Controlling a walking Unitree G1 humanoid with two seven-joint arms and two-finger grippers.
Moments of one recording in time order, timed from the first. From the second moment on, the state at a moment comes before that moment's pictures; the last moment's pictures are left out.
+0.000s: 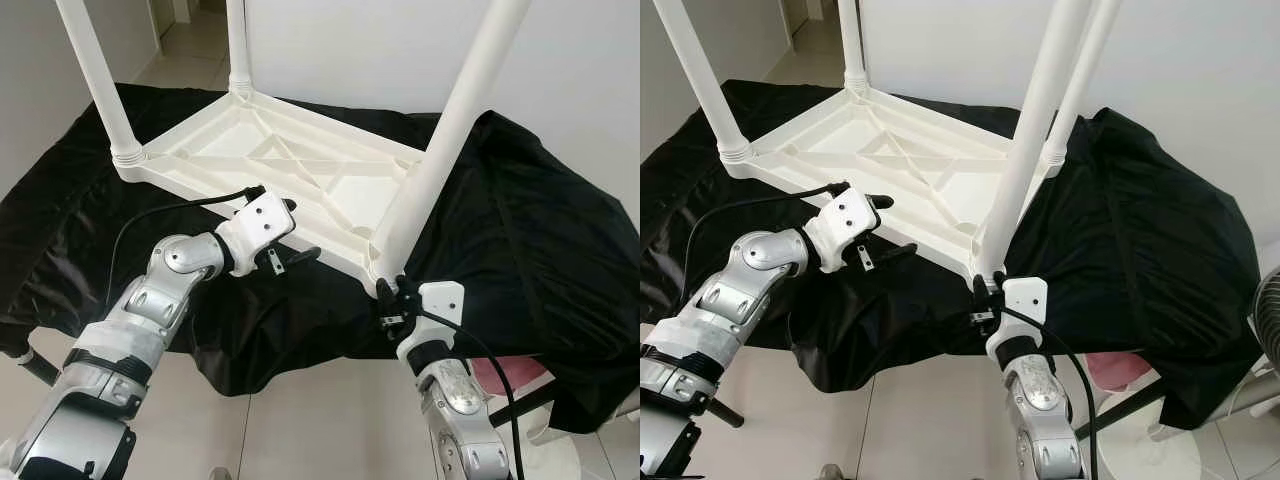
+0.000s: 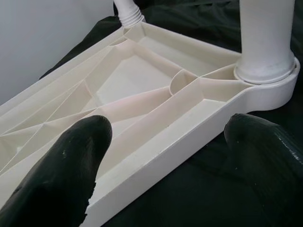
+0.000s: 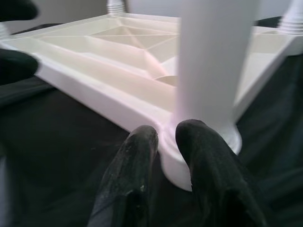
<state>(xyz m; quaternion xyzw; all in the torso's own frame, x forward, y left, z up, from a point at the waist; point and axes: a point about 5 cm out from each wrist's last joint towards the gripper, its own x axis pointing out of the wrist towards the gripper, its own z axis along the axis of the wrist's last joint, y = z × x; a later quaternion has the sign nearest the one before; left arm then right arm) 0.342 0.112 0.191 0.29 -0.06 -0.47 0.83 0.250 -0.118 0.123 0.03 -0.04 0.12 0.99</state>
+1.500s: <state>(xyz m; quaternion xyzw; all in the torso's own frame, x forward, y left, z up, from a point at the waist) 0.381 0.093 0.185 0.29 -0.01 -0.47 0.83 0.297 -0.164 0.139 0.01 -0.08 0.04 1.00</state>
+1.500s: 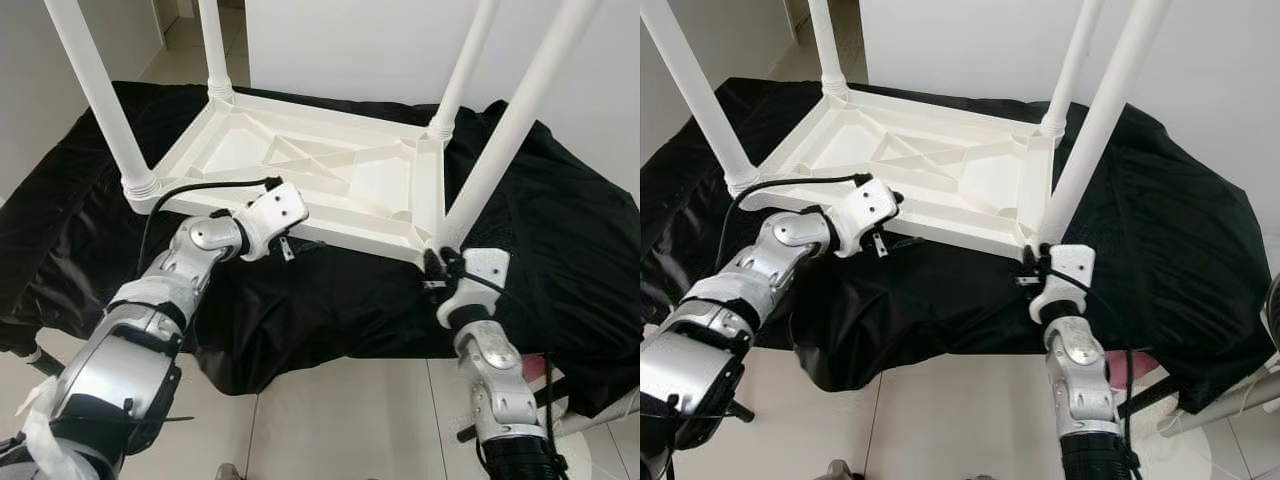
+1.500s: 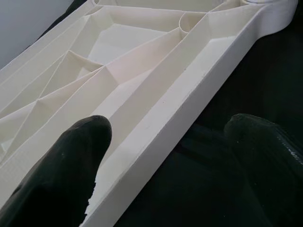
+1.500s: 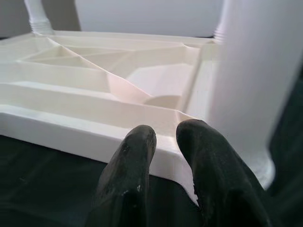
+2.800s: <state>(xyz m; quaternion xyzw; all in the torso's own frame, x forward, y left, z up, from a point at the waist) 0.397 0.083 0.190 0.27 0.09 -0.45 0.85 0.274 -0.135 0.171 0.05 -0.14 0.07 0.99</state>
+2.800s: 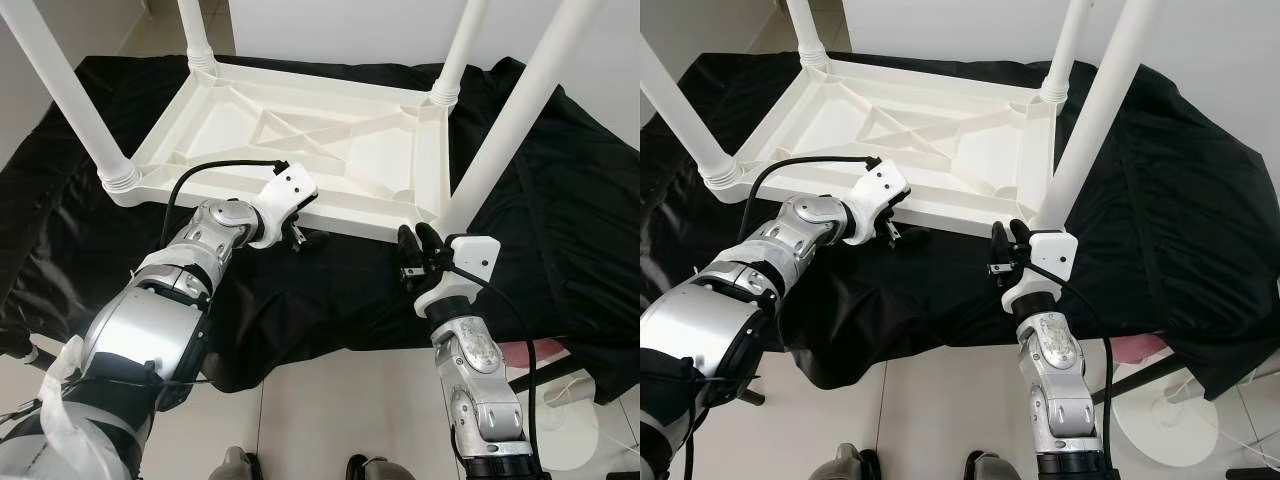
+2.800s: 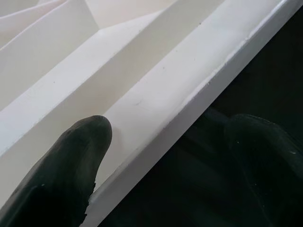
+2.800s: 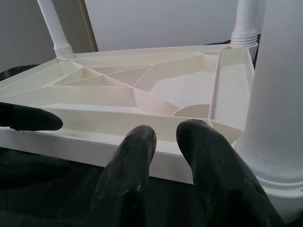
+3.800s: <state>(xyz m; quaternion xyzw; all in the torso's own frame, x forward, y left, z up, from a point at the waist) 0.378 0.108 0.161 0.33 0.04 -0.46 0.82 0.294 -0.136 0.176 0.05 -0.15 0.07 0.98</state>
